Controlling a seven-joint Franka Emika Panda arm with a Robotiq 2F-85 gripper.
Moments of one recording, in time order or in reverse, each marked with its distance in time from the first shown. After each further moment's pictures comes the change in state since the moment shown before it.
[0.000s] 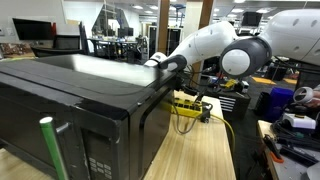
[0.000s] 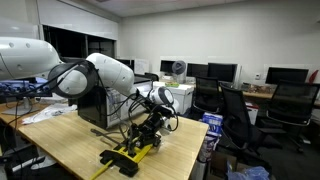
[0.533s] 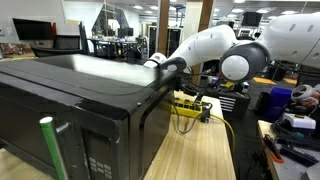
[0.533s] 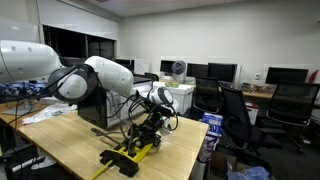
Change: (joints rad) arm 0.006 0.039 -0.013 0.068 -0.002 -0.028 0.001
